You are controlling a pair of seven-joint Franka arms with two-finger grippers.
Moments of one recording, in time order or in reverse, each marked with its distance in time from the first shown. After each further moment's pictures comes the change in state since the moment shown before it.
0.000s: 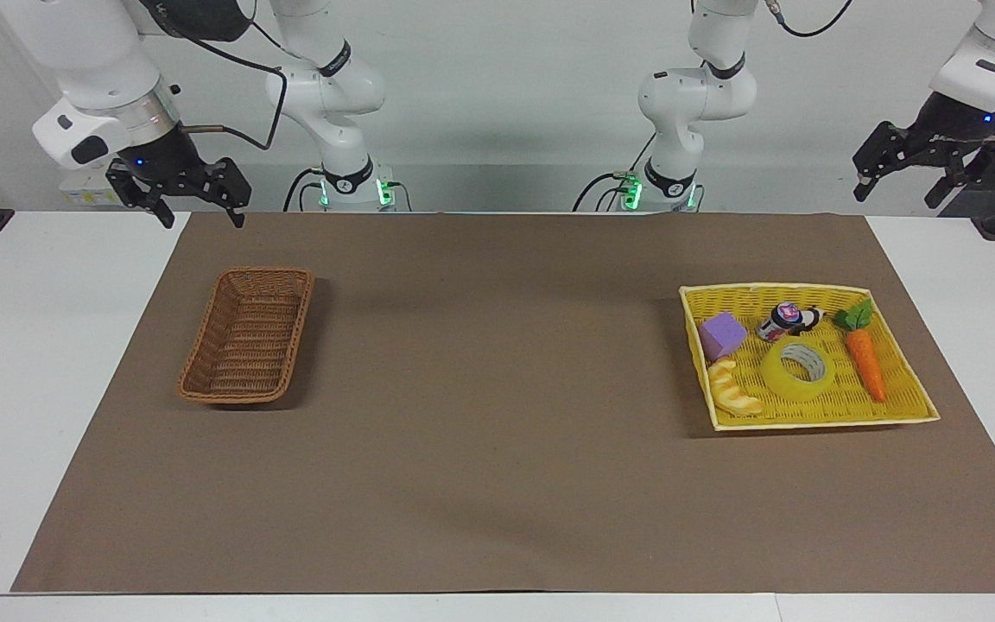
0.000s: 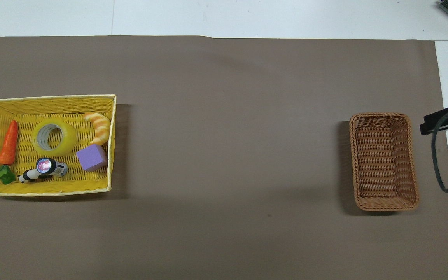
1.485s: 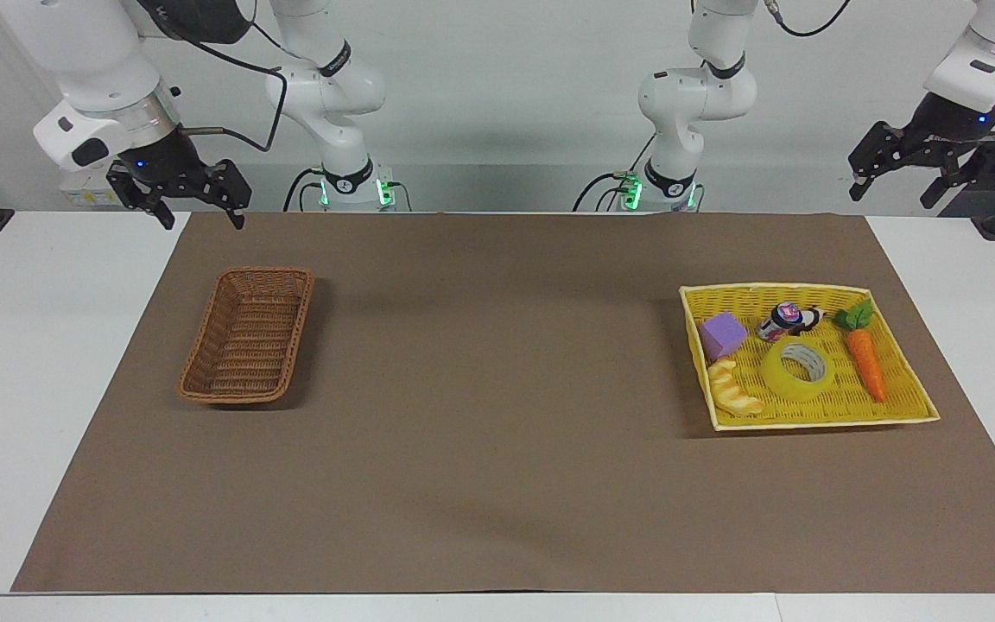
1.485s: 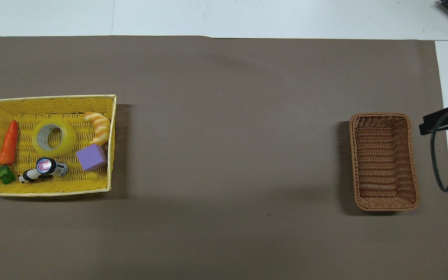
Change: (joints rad) left arm -0.003 -0.004 -0.005 -0.005 0.000 0.000 0.000; right arm 0.000 0.000 0.000 -0.007 0.000 0.005 0.000
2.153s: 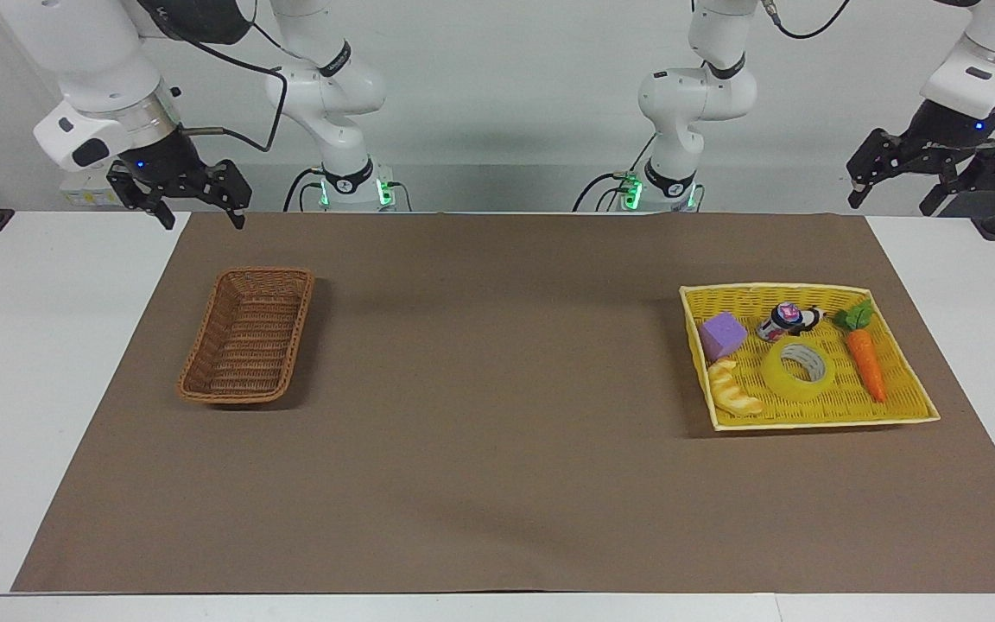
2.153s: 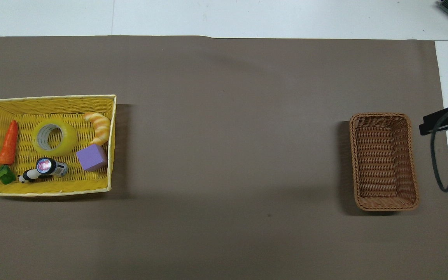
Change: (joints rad) left arm -0.013 0.000 0.010 -0.037 0.000 0.058 0.000; right arm 0.000 -0.001 0.000 -0.001 0.000 0.000 0.000
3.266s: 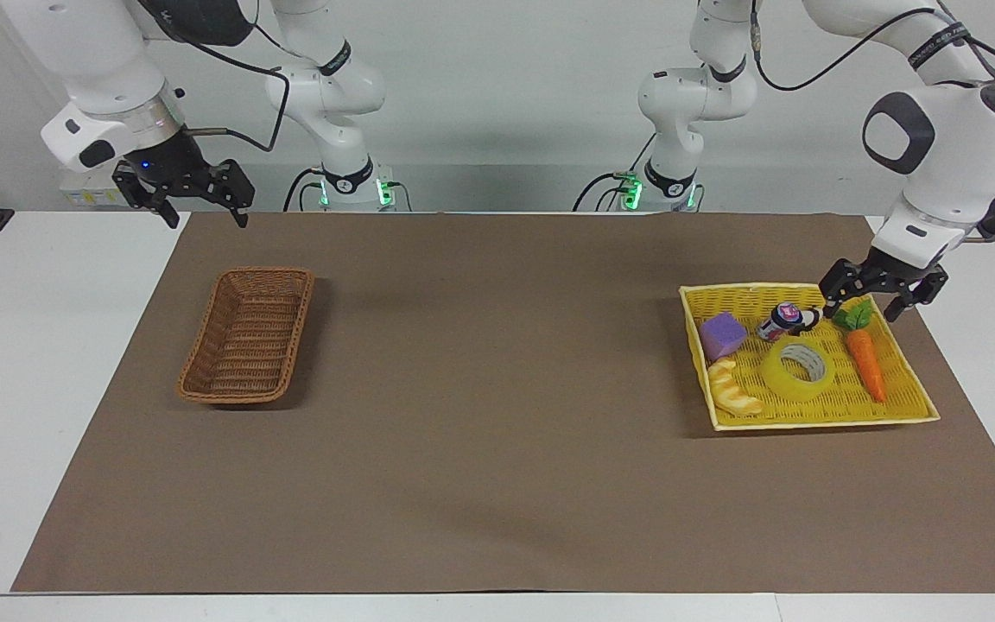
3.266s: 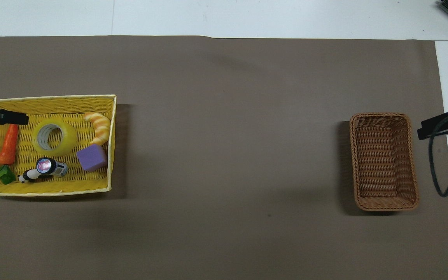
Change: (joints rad) left arm 0.000 0.102 0.059 -0.371 0.000 0.530 0.020; right arm 0.000 -0.029 0.000 -0.053 0.001 0.023 -0.001
